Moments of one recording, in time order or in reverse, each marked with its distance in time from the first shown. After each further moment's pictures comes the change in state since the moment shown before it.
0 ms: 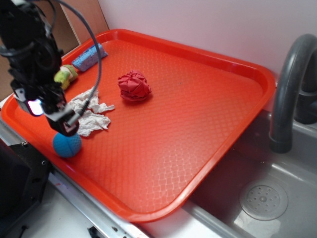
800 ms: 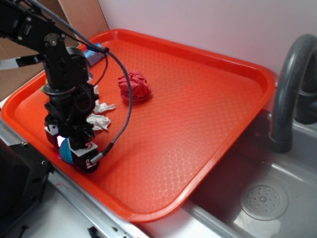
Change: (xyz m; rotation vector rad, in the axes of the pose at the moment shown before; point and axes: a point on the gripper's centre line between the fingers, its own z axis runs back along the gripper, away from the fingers) arm 0.007 -0.011 -0.051 0.002 0.133 -0.040
